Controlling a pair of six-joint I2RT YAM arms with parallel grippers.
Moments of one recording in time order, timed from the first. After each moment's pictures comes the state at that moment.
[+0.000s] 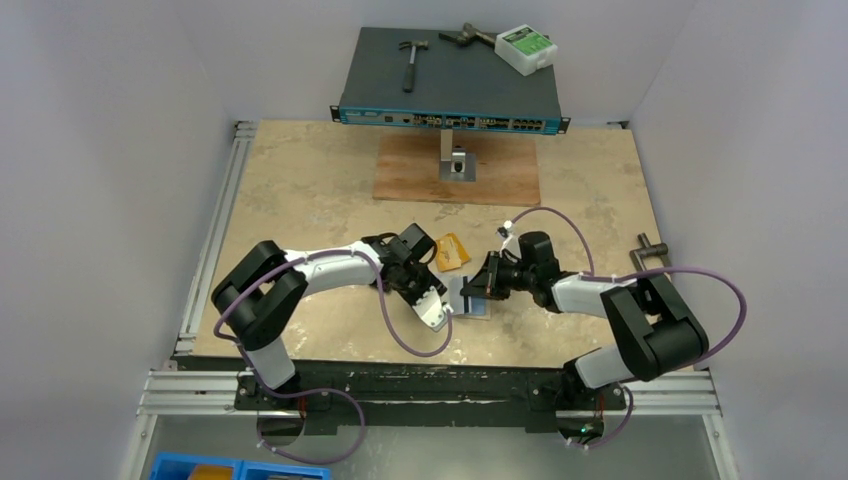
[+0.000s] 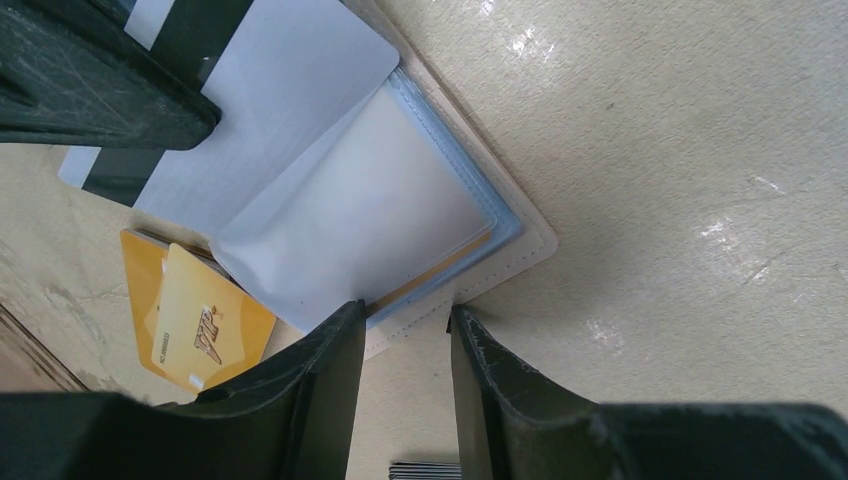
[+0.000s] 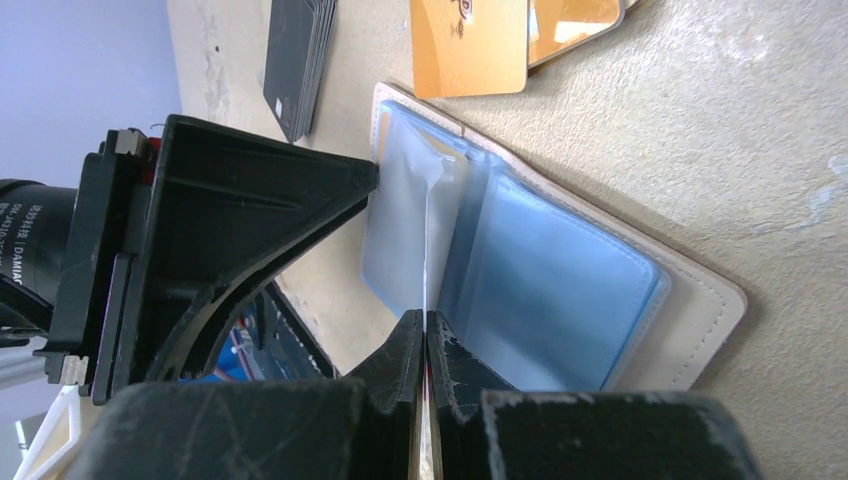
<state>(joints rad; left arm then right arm) -0.83 1.73 1.00 -0.45 0.37 1.55 0.39 1.46 0.41 0.32 -0.65 0.73</state>
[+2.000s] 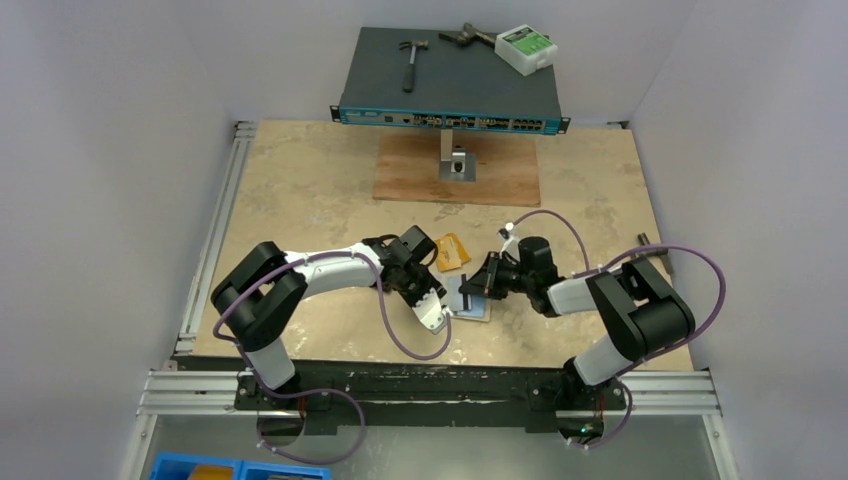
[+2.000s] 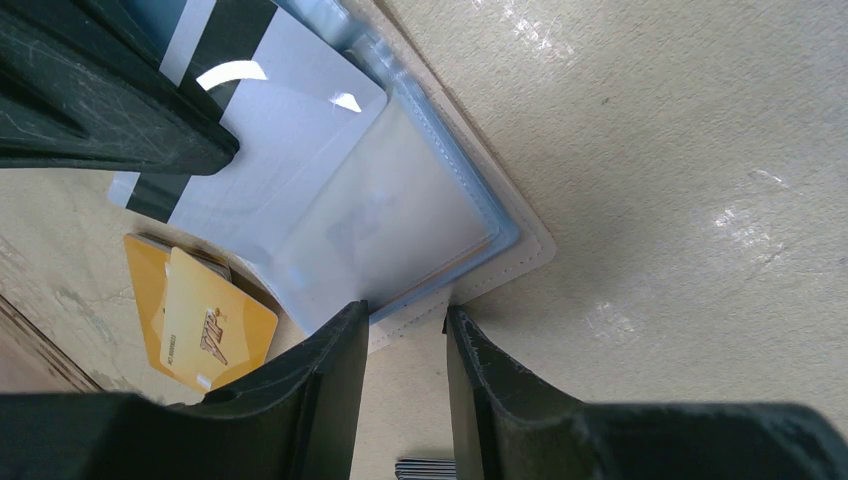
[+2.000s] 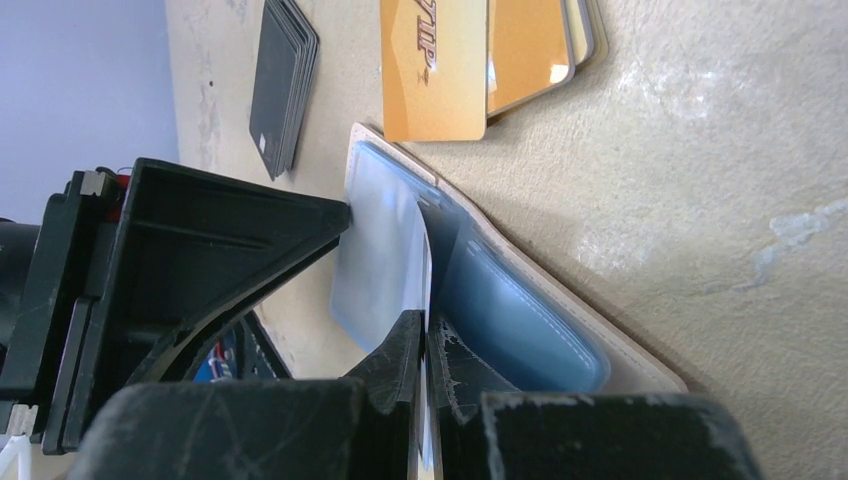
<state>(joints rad) -0.85 1.72 0.99 -0.44 0.35 1.57 0.39 1.57 0.35 0.58 -0.59 0.77</state>
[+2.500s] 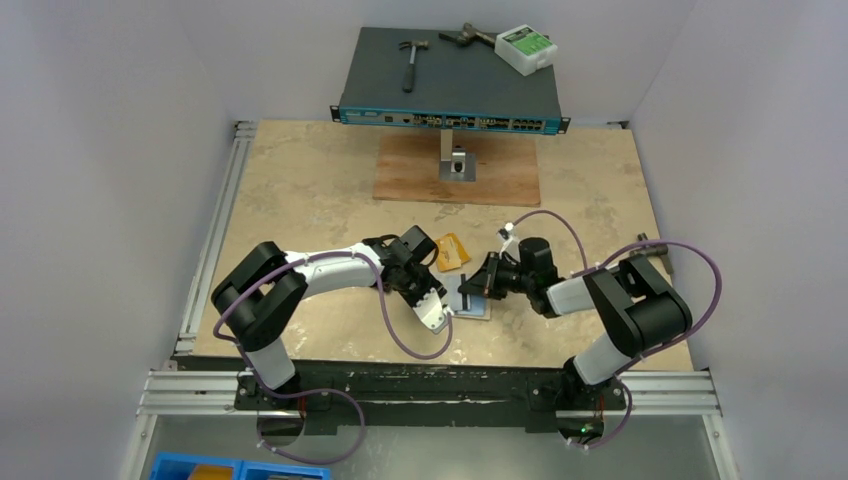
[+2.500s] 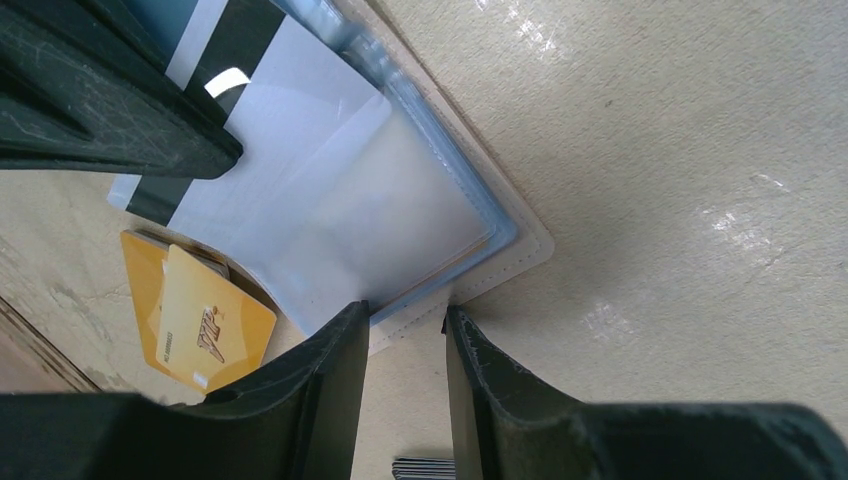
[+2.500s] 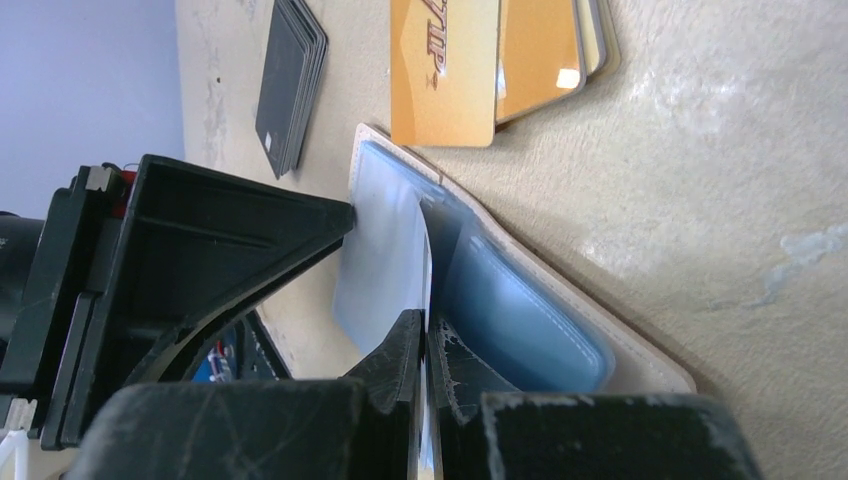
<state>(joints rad) -0.85 1.72 0.99 -0.44 0.34 1.56 0.39 1.59 0.37 0.59 -0.61 0.74</state>
